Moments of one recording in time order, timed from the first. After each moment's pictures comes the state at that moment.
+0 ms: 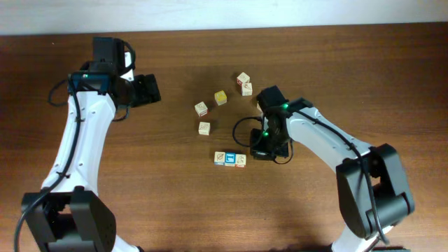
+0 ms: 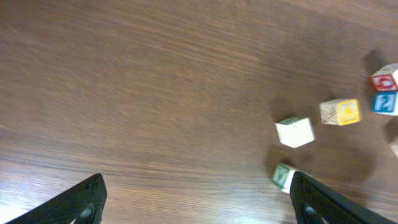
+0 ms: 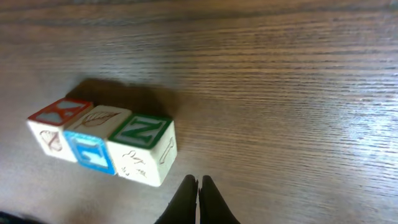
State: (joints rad) left arm -0.01 1.74 1.55 -0.93 0.05 -0.27; right arm 0.39 1.87 1.22 -0.88 -0.34 0.53
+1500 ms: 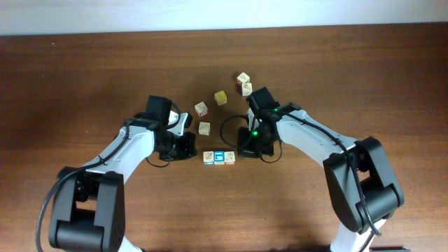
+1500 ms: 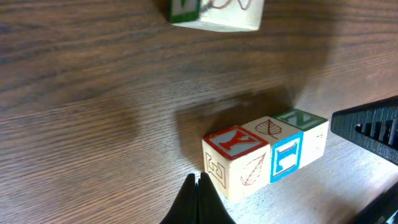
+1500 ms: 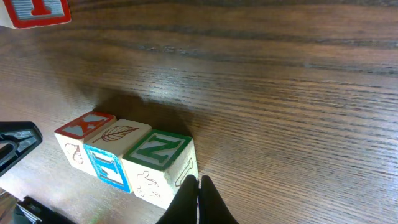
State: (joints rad) left arm -0.19 1.76 1.01 -0.62 0.48 -0.18; right arm 0.44 1.92 1.21 -0.69 -0.46 0.54
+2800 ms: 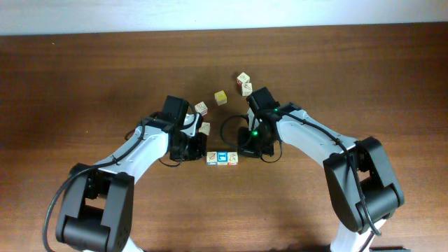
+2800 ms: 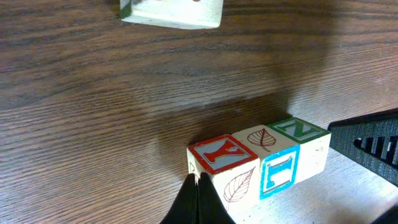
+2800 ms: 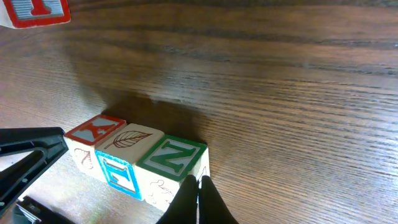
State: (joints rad) left arm -0.30 1.78 1.03 -0.60 0.41 -0.29; right arm 0.44 1.92 1.21 -0.69 -0.46 0.54
